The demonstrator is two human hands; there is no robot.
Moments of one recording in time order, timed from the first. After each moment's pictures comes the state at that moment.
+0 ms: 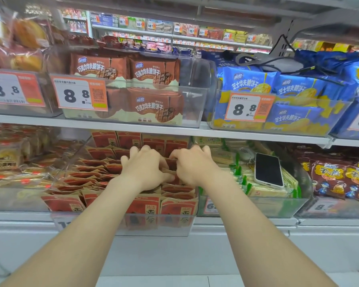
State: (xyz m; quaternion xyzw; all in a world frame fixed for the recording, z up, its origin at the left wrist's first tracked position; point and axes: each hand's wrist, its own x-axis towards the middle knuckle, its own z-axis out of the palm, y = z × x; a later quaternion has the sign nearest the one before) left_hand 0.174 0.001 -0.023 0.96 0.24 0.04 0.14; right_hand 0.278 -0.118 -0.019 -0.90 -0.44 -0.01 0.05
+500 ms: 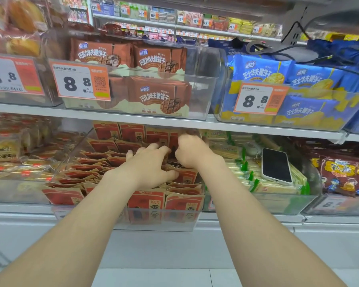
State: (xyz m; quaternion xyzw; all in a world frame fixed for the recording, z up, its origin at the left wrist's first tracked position) left_hand 0.178 0.021 -0.039 0.97 0.18 -0.01 0.15; right_hand 0.297 -0.083 -0.021 -0.92 -0.37 0.03 0.11
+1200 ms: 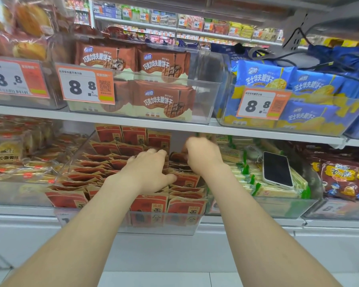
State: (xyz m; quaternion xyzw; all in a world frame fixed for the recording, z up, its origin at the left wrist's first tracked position) left_hand 0.170 0.021 -0.035 0.97 0.18 -0.01 0.14; right_hand 0.307 -0.093 -0.036 -0.92 -0.37 -0.13 0.03
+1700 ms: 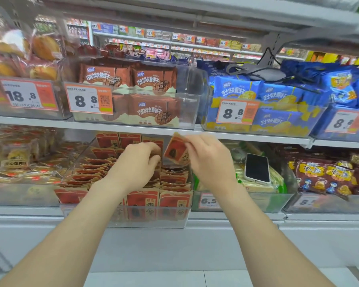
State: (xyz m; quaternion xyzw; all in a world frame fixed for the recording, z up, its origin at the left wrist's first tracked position) left_hand 0.126 -0.009 -0.001 0.94 0.17 0.19 0.21; right_hand 0.260 -0.170 -0.014 -0.75 -0.46 -0.40 0.26
